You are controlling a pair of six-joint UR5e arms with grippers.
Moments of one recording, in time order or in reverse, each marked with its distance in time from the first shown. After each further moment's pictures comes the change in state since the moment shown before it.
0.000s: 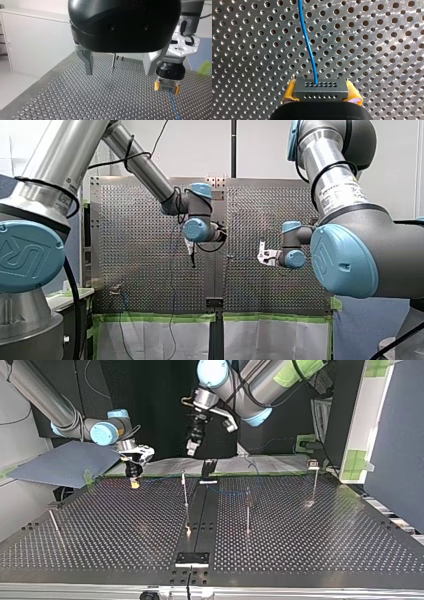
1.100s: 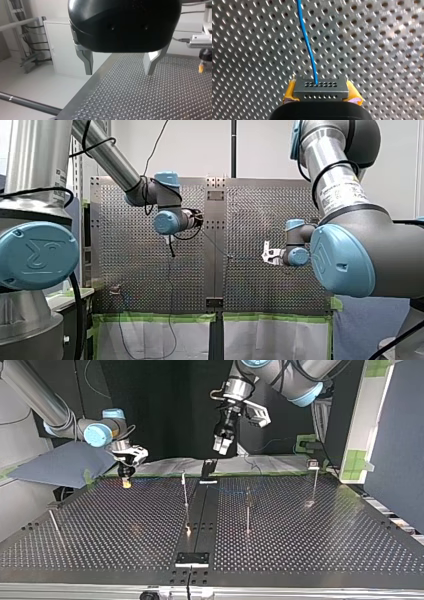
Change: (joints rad) left arm 0.147 0.264 -0.264 0.185 0.094 -0.032; right arm -0.031 -0.021 -0.002 0.059 0.059 -0.002
